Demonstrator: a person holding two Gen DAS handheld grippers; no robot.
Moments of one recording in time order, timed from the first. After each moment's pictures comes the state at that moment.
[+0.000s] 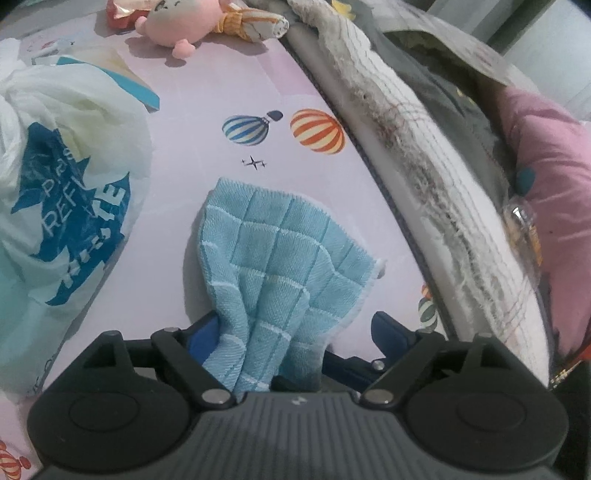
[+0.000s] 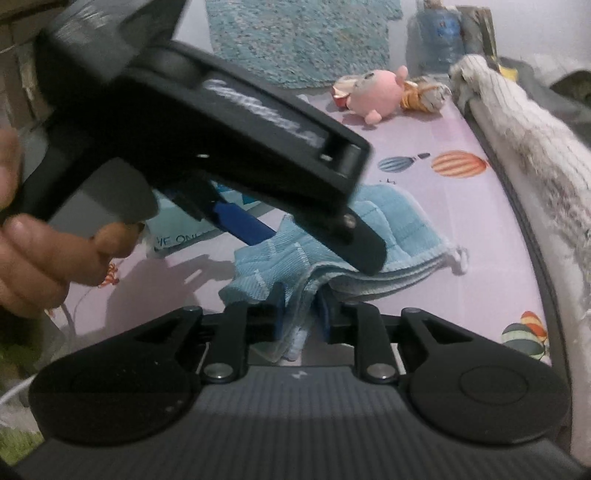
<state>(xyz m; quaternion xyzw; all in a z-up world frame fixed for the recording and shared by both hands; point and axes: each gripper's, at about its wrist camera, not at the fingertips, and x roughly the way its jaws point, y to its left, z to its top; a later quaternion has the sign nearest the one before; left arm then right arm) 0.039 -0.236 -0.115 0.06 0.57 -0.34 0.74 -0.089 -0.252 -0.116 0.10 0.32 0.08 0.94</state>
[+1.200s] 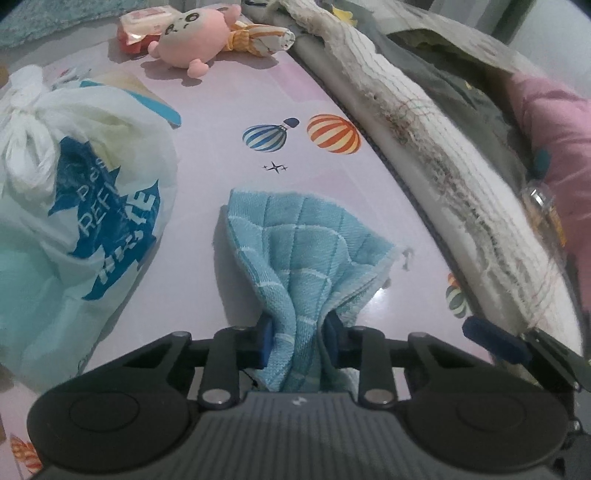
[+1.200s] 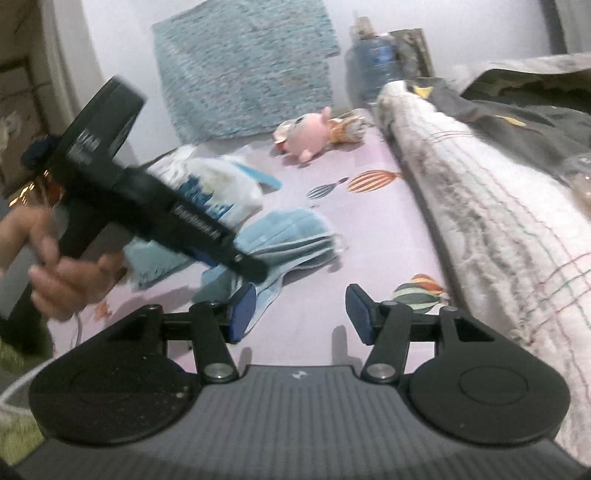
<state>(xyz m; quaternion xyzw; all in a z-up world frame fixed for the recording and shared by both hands) 0.028 -0.225 -0.111 0.10 0.54 -0.32 0.77 -0.173 -0.298 -0.102 0.18 0.26 -0.02 0.95</state>
